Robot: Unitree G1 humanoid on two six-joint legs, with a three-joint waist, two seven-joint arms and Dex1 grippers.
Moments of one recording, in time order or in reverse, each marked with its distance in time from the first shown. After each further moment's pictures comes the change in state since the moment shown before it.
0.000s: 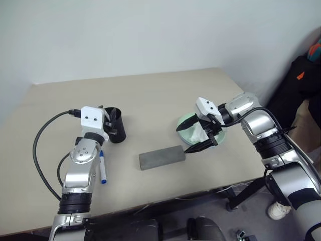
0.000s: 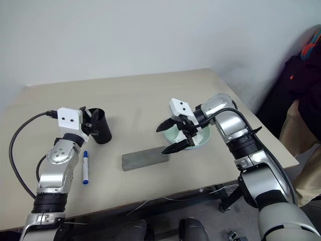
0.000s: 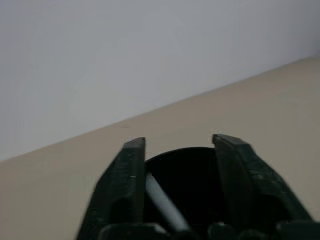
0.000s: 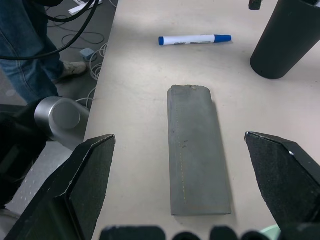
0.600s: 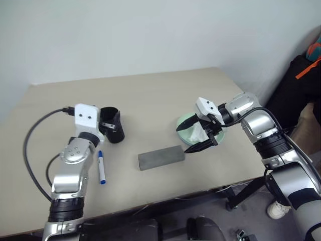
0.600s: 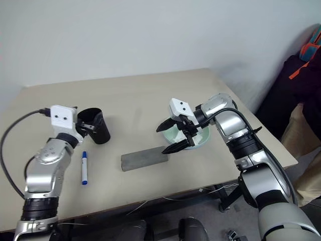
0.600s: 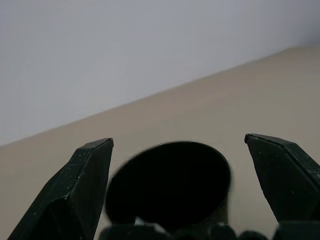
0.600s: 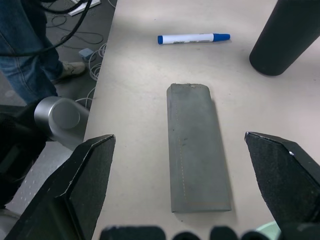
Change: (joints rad) left arm 0.030 0.061 0.088 -0.298 -0.093 0.374 -0.036; right arm 0.000 -0.001 0.000 -0.001 0.000 0.000 0.000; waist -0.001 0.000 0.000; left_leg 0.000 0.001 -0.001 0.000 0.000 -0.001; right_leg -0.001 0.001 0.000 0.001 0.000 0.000
